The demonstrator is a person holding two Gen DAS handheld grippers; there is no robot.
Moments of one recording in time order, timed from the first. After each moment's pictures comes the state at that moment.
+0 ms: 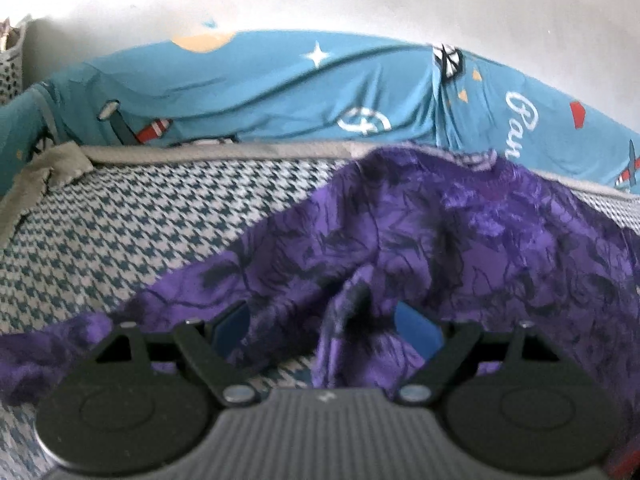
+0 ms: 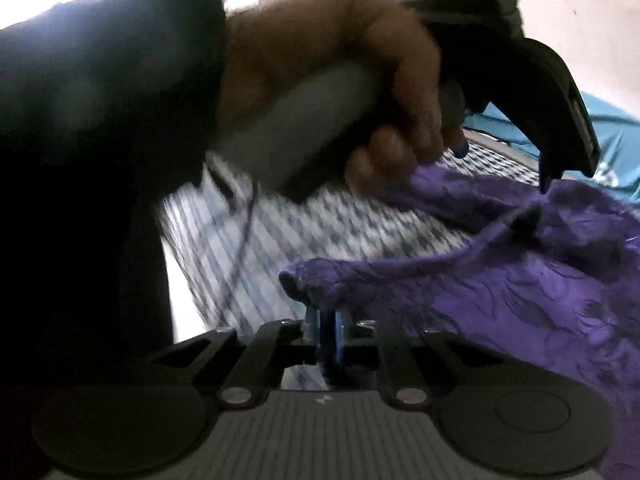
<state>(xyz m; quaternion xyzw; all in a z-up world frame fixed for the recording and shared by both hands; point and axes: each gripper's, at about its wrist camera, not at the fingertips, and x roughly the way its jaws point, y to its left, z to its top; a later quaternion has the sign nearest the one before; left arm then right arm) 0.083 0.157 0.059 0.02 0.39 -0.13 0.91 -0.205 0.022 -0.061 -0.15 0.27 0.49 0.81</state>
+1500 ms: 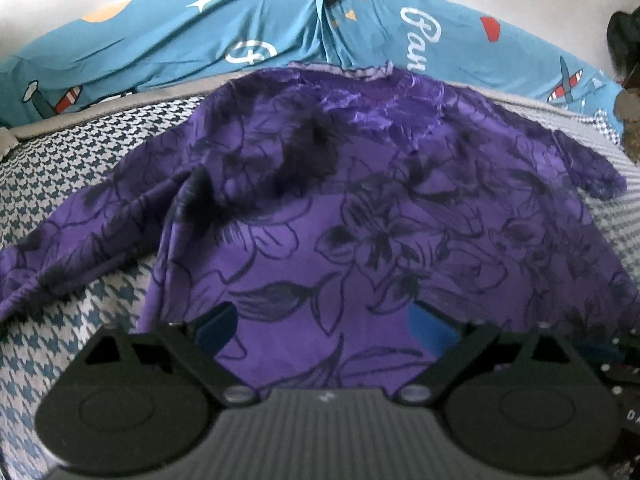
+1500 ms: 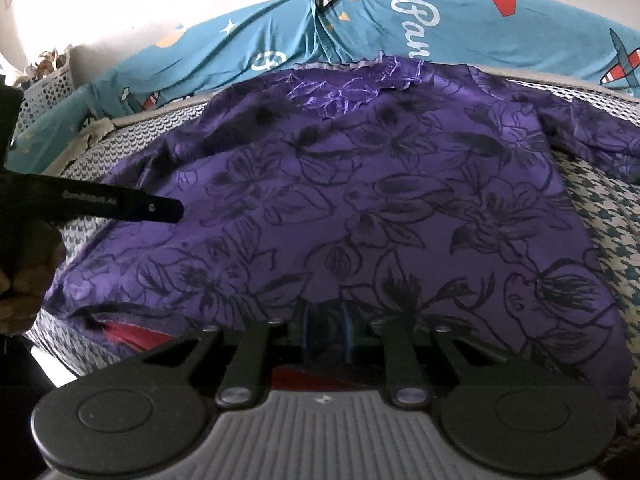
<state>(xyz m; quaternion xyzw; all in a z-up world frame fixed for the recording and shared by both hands) 0.009 0.081 0.019 0.07 0.44 -0.22 0.87 -0.172 -0.204 -0.068 0.01 0.41 0.17 0.90</state>
